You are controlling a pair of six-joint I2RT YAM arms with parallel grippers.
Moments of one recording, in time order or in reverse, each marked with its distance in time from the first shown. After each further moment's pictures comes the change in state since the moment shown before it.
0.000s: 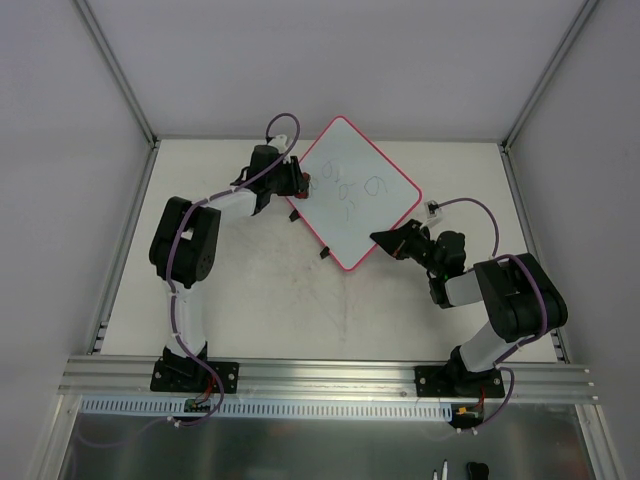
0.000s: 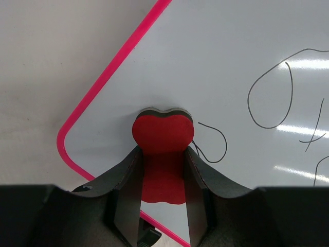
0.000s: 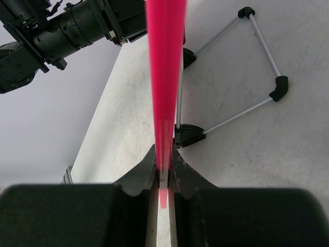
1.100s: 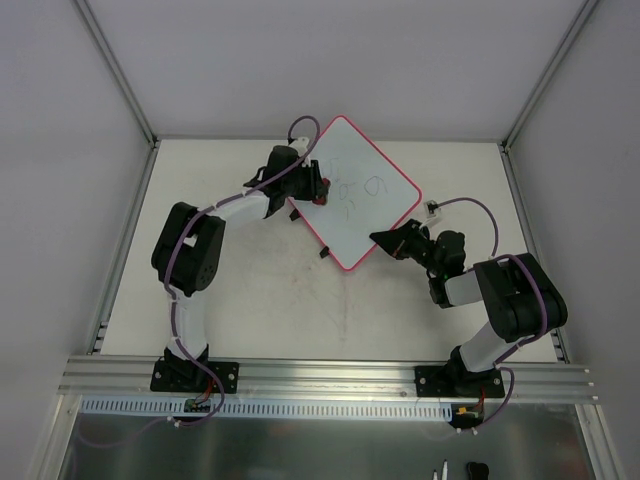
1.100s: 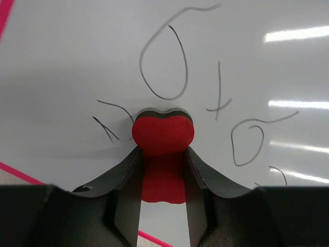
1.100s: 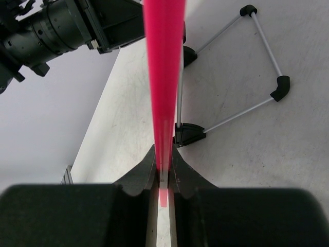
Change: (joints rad) left arm -0.118 -0.066 -0.009 -0.057 -0.008 -0.002; right arm 0.001 0.000 0.002 -0.004 -0.003 -0.001
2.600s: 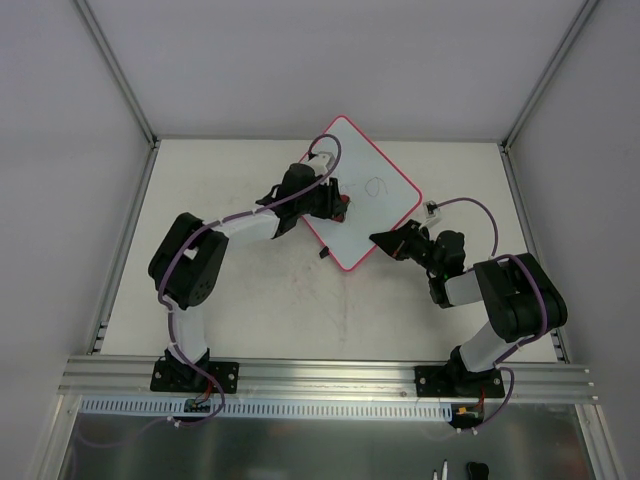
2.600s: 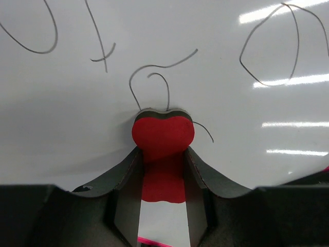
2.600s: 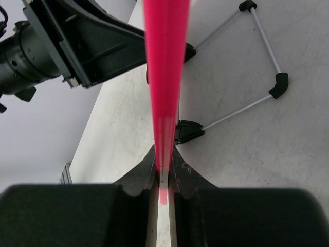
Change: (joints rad) left arm -0.112 -0.065 -0.099 0.074 0.029 -0.002; right arm 0.002 0.000 0.002 -0.013 -0.008 -0.008
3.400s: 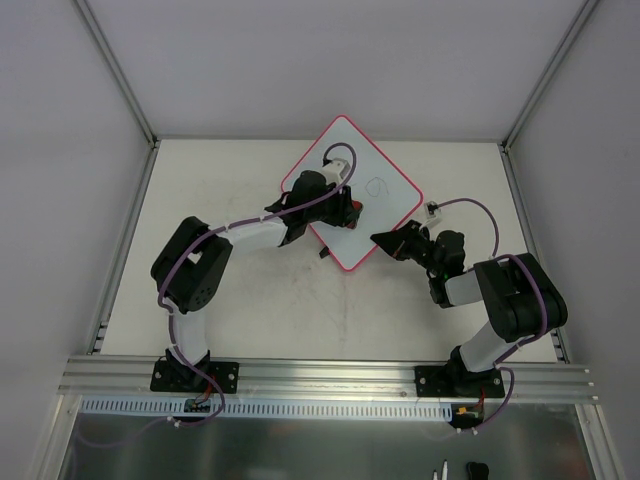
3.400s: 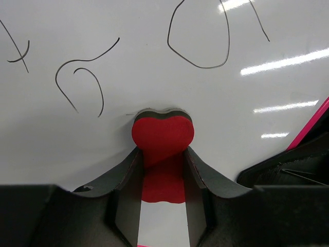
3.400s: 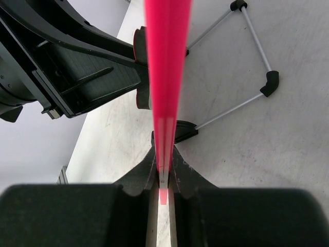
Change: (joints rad) left arm -0.092 -0.023 -0.045 0.071 -0.012 0.029; right arm -0.002 0.000 0.000 -0.020 0.019 -0.007
